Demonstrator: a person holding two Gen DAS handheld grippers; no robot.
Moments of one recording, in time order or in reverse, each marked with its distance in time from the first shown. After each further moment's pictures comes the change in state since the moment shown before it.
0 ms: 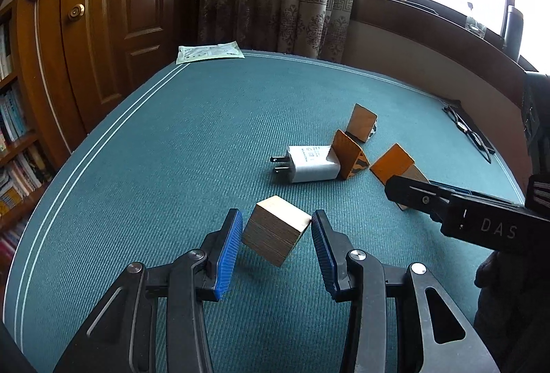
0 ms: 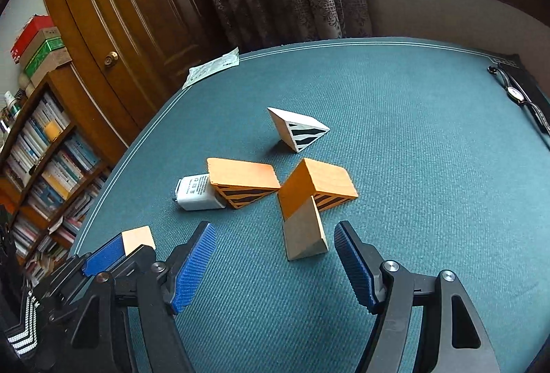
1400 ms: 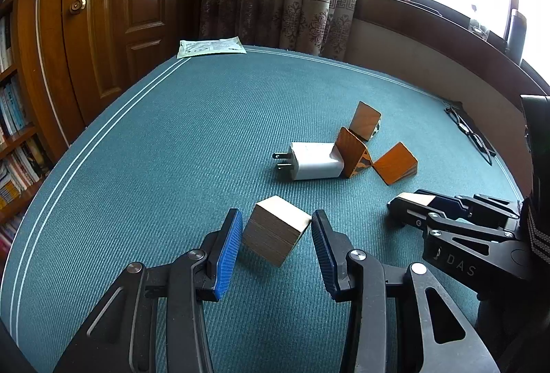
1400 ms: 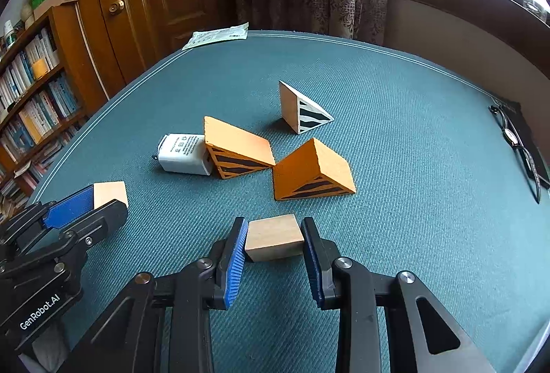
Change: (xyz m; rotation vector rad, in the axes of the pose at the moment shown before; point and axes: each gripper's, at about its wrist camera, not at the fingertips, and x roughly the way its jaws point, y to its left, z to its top) left arm 0.004 0.001 -0.004 -0.020 0.008 -0.005; right arm 0.009 0.016 -0.011 -0.201 0.048 -0.162
